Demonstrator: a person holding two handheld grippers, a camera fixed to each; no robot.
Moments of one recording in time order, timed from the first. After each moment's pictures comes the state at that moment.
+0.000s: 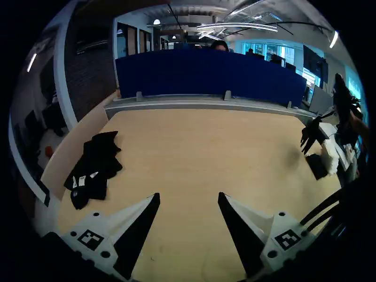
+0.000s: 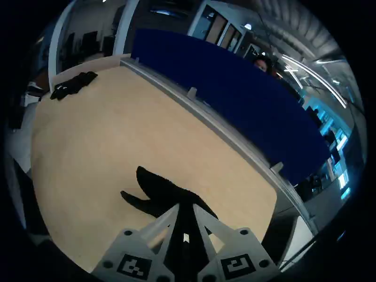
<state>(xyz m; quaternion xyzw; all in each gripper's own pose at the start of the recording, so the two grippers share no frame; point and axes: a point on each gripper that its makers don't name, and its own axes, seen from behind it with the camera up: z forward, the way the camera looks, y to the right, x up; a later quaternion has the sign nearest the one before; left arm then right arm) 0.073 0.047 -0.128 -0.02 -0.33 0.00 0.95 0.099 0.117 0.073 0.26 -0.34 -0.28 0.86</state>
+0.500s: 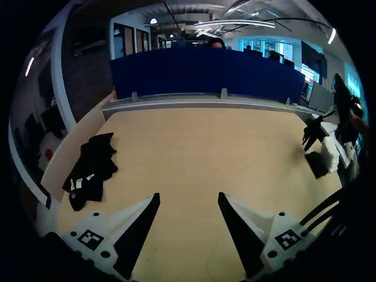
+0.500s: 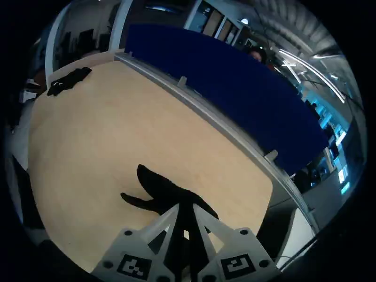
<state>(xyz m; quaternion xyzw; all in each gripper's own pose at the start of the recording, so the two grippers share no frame) 0.073 0.070 -0.120 -0.03 -0.33 0.02 0.94 0.085 0.168 0.077 0.25 -0.36 -0.28 0.86</state>
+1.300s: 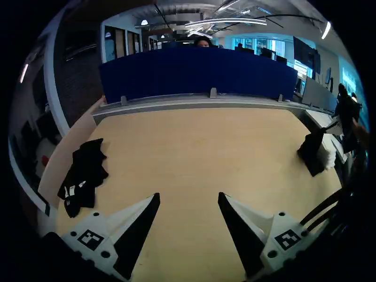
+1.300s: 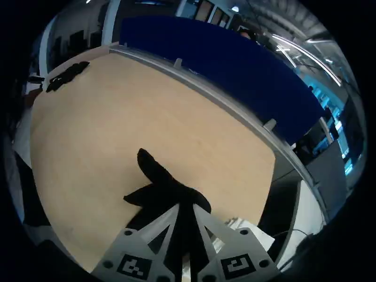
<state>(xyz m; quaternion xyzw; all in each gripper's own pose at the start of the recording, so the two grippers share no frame) 0.076 0.100 -0.111 -0.06 -0.33 0.03 0.94 0.049 0.220 0.007 0.22 -0.40 -0.25 0.85</state>
